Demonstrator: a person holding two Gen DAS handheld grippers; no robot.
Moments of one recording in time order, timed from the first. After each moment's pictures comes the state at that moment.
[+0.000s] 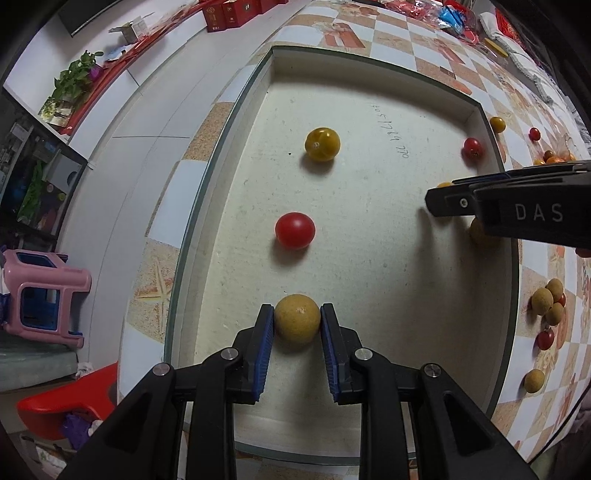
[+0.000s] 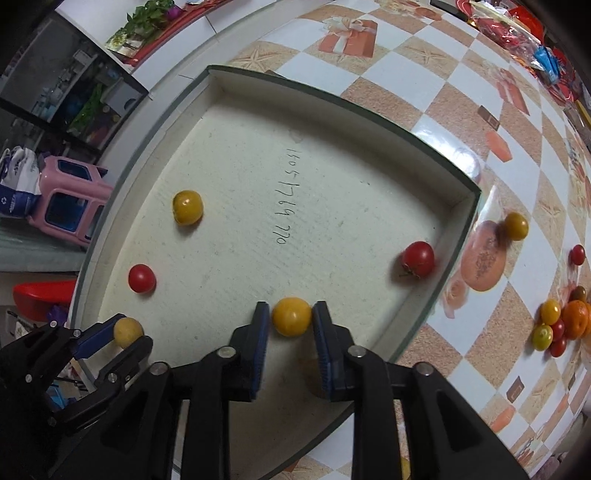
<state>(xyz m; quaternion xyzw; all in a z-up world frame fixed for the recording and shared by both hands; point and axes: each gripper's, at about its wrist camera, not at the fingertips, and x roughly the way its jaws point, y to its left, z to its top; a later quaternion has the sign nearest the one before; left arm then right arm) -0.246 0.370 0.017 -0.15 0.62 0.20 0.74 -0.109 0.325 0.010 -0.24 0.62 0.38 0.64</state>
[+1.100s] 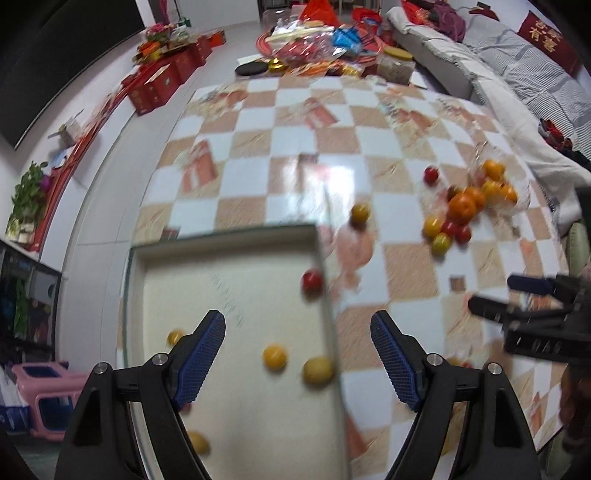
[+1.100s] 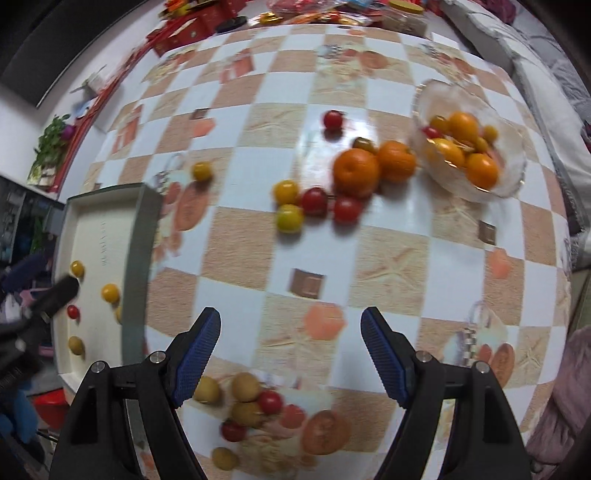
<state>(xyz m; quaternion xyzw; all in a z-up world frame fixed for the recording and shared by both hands) -0.102 0.282 0.105 -0.05 0.56 0.10 0.82 -0.029 0.100 0.052 -0.08 0.63 0.21 0.74</state>
